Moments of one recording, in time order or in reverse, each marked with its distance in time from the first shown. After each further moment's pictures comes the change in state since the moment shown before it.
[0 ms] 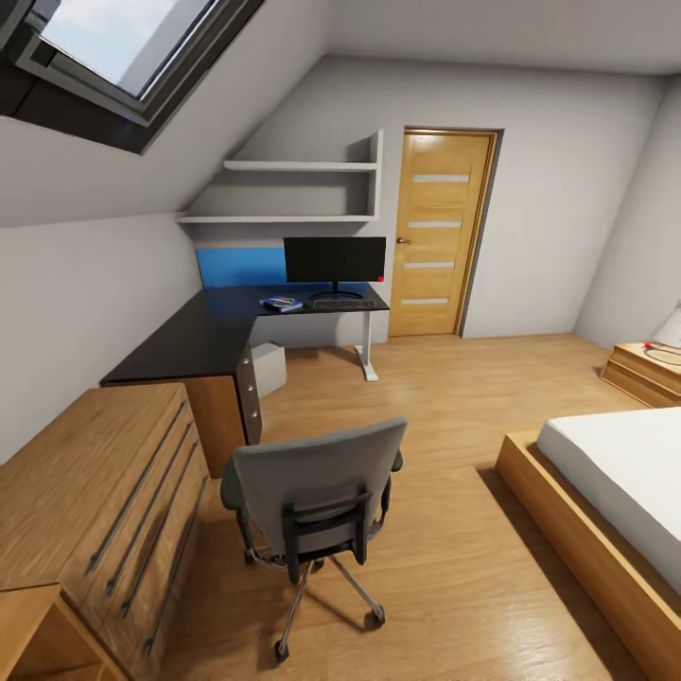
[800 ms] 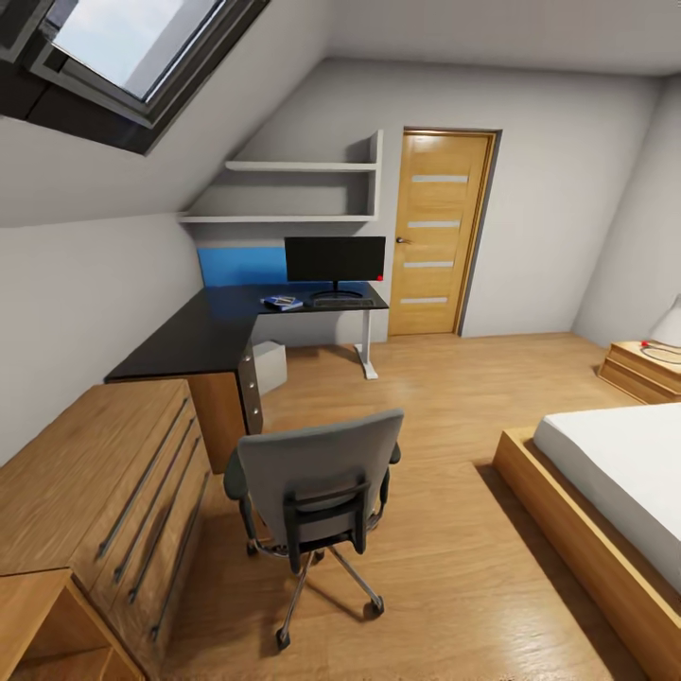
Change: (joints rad) left arm 0.000 0.000 0.000 0.000 0.001 0.001 0.000; right arm 0.000 0.000 0.000 0.000 0.000 0.000 0.000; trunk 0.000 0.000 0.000
